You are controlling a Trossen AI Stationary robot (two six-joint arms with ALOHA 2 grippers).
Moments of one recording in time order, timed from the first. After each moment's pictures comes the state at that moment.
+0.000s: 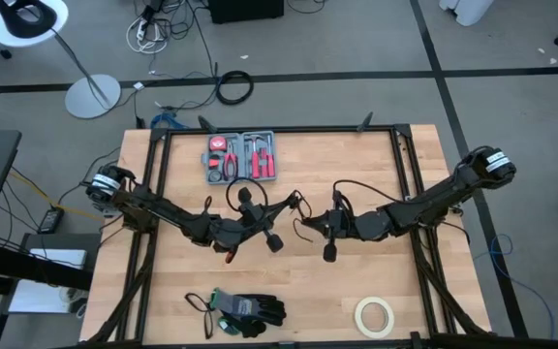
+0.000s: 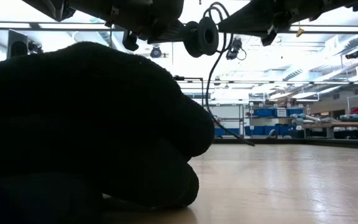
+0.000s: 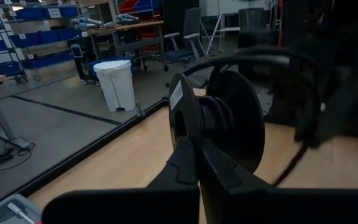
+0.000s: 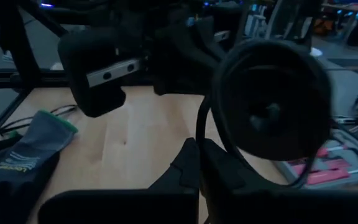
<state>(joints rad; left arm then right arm) -0.32 1.67 0.85 0.74 -0.91 -0.01 0.41 1.32 0.65 0.43 0.61 0.07</state>
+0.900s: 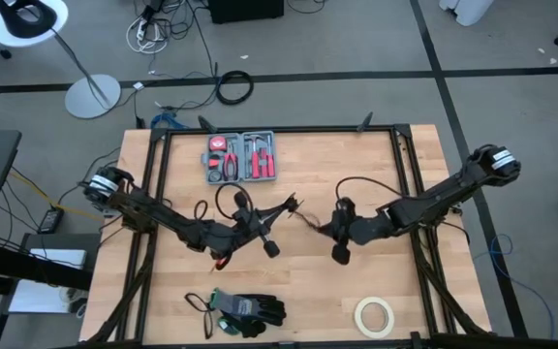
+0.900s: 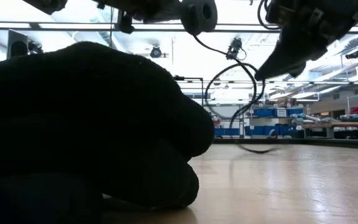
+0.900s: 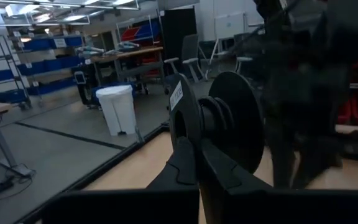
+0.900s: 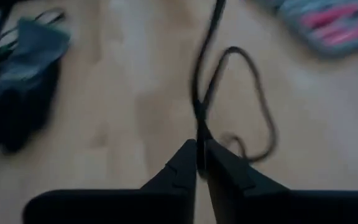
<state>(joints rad) -0.38 1.65 0.85 0.90 -0.96 0.15 0.40 1.28 0.65 -0.08 0.42 0.50</state>
